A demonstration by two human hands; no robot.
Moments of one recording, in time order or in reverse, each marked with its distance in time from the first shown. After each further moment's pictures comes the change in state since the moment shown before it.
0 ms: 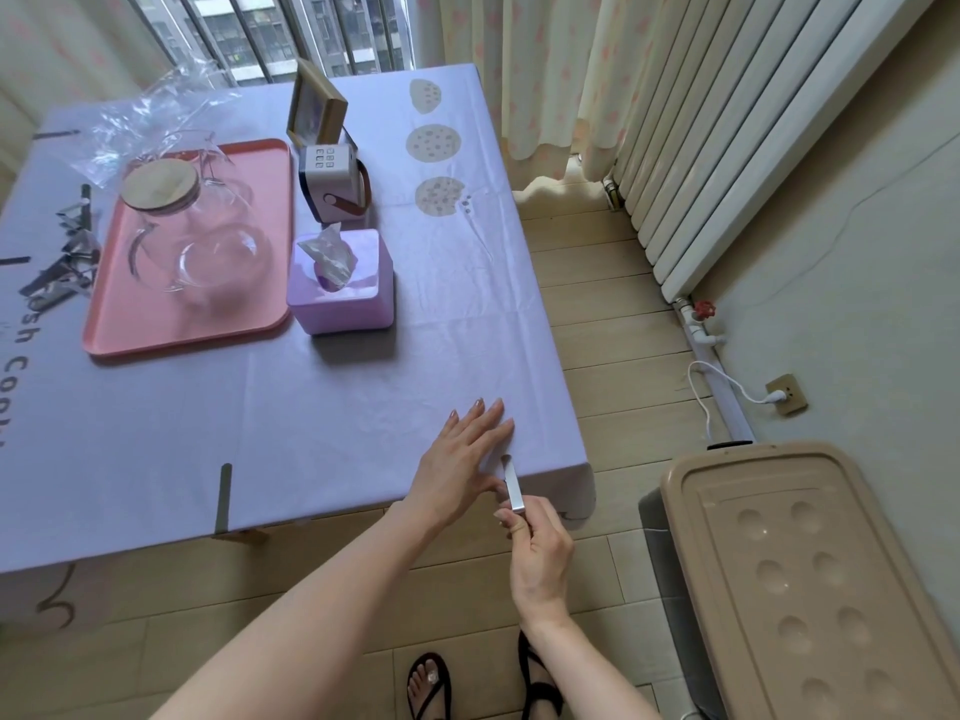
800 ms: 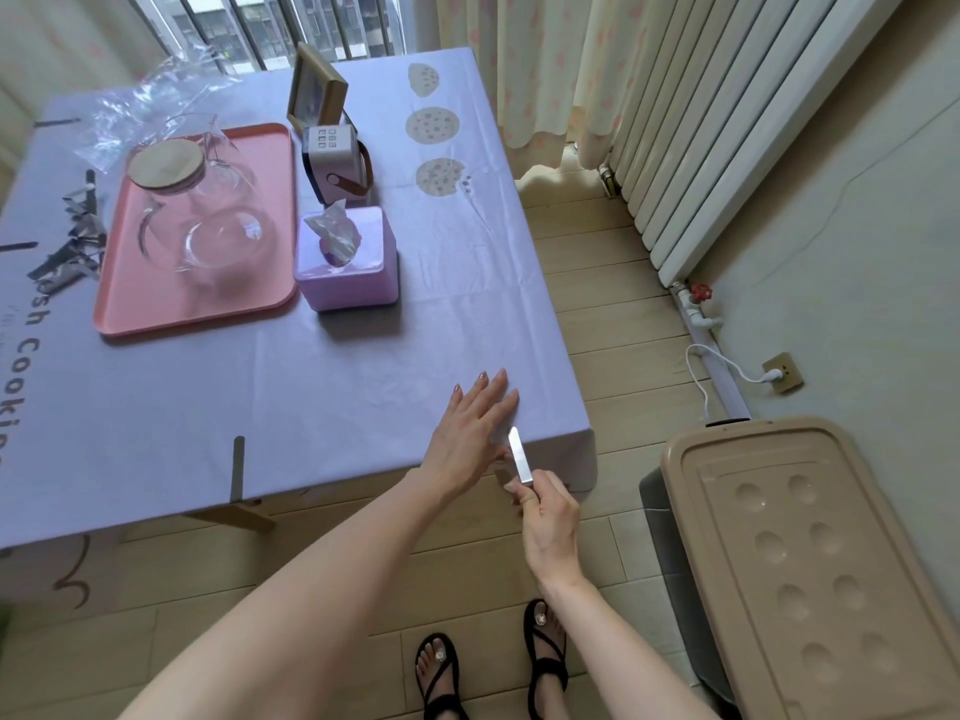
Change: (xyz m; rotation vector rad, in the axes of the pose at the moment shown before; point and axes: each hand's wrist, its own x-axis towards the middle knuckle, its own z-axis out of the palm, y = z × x) left_hand -0.003 0.009 0.000 0.085 -0.069 -0.020; right_hand -0.005 0.008 -0.005 -0.025 -0.069 0.063
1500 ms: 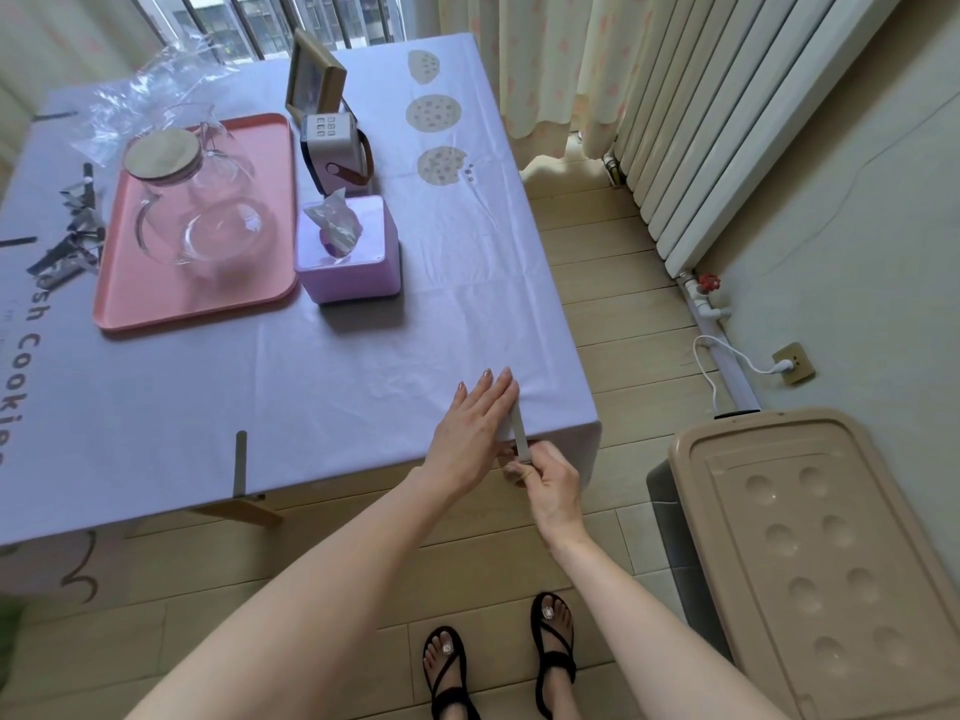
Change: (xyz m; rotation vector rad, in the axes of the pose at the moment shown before) left_hand -0.005 -0.001 0.000 0.063 -0.018 0.007; right_hand 0.028 0.008 0.005 0.030 -0.117 0.012
